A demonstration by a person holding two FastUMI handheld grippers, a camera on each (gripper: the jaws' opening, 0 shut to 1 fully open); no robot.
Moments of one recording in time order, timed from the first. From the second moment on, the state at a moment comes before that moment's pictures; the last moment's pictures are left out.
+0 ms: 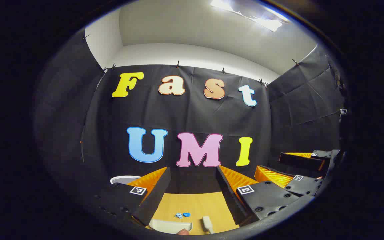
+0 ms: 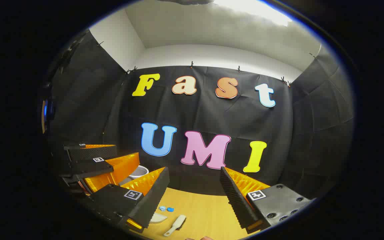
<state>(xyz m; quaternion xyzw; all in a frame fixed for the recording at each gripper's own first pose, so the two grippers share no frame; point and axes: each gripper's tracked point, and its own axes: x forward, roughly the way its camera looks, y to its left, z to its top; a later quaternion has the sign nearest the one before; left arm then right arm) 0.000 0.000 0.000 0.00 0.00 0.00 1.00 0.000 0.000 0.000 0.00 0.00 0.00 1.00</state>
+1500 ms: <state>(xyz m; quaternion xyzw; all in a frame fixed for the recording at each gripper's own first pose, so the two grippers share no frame) -0.013 -0.007 -0.022 0.02 0.05 0.02 1.00 0.005 0.001 -0.036 0.07 0.08 -0.01 0.99</state>
